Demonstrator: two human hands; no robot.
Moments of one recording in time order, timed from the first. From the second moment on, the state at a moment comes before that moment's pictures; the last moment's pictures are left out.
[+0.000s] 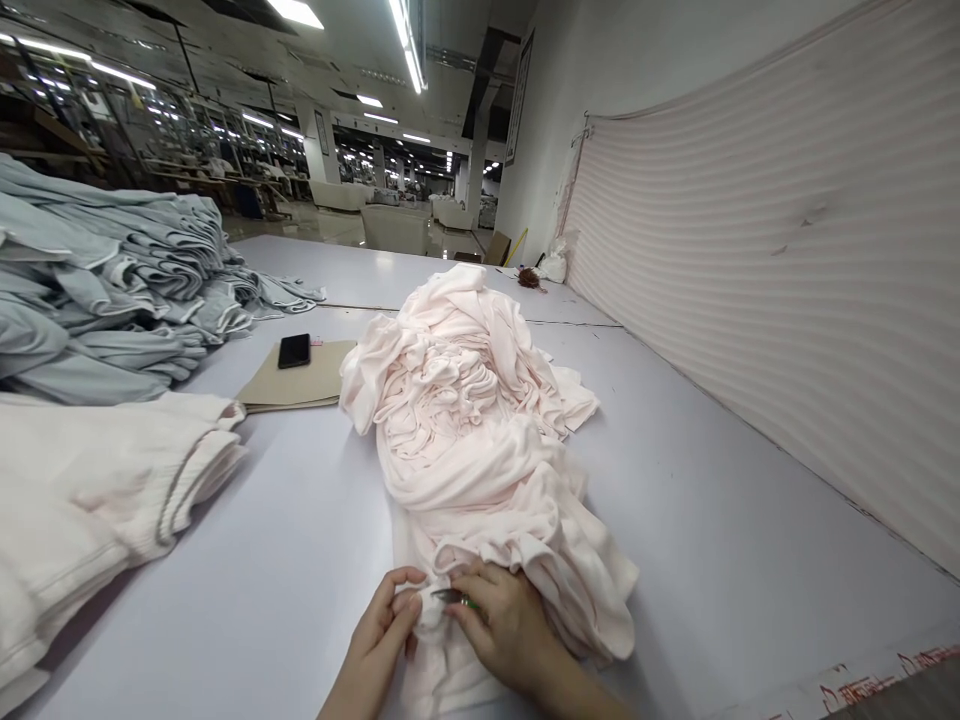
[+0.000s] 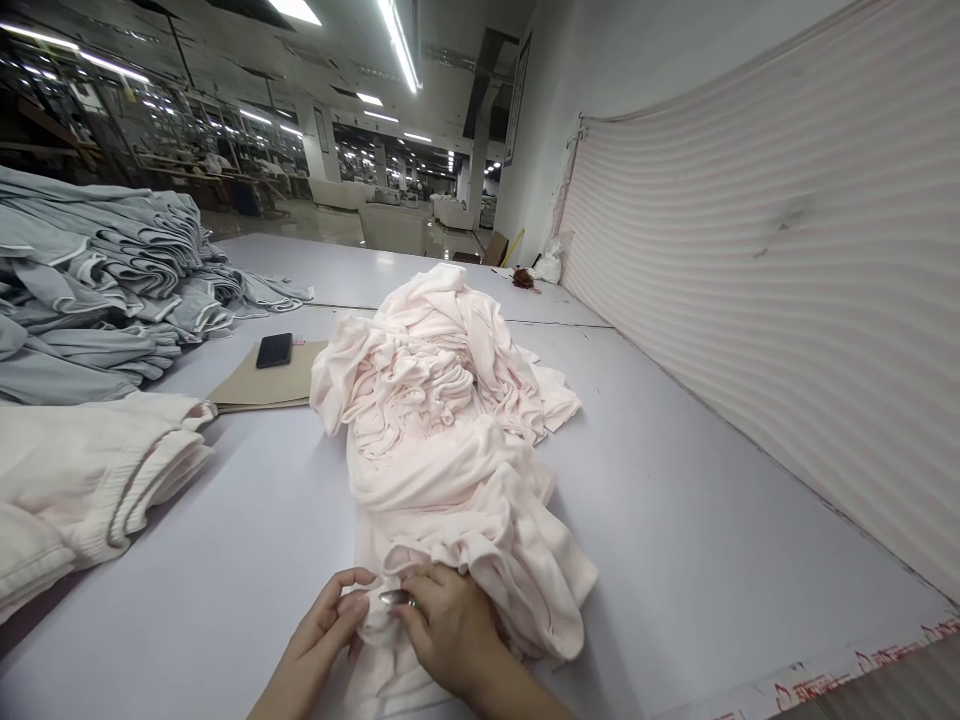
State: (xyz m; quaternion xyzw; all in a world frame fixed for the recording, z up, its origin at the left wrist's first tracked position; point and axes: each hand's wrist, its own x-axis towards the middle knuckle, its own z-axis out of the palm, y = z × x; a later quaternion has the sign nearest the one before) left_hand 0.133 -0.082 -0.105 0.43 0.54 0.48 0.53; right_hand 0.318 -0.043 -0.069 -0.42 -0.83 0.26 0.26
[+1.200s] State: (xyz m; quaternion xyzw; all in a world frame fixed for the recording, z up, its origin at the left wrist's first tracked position) left_hand 0.111 -0.058 -0.100 0.64 0.64 0.37 0.19; right_hand 0.308 -0.022 -0.115 -0.42 -0.84 0.02 0.34
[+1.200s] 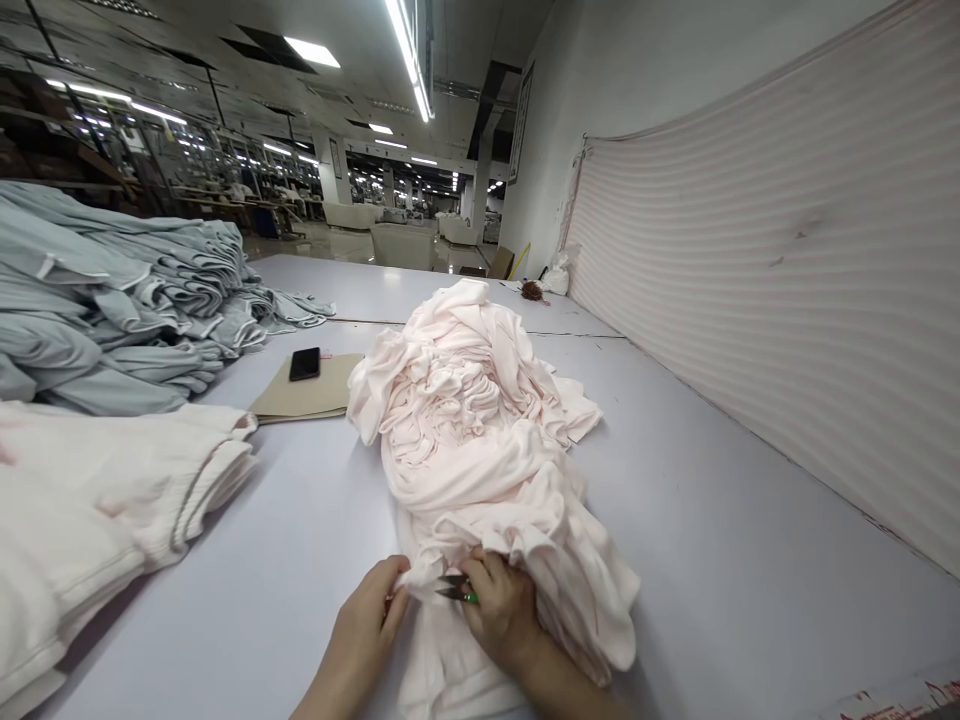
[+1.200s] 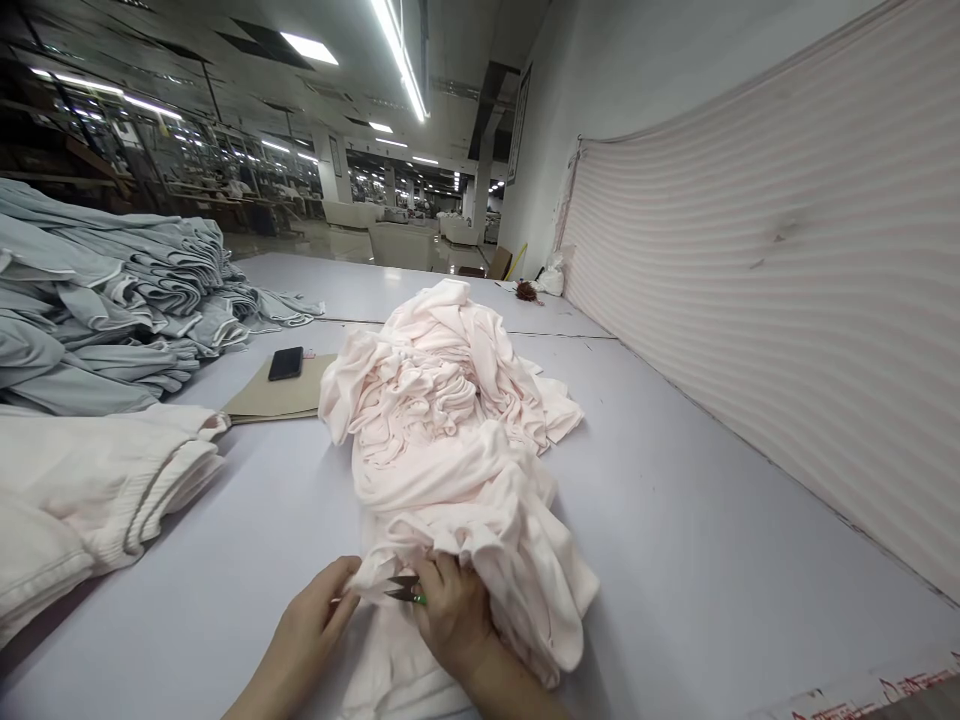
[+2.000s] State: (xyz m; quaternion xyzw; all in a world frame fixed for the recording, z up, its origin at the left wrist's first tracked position) left_hand 0.170 -0.030 -0.080 0.51 0.54 0.52 0.43; right_hand 0.359 -0.025 -0.051 -0.38 -0.72 0.35 0.46
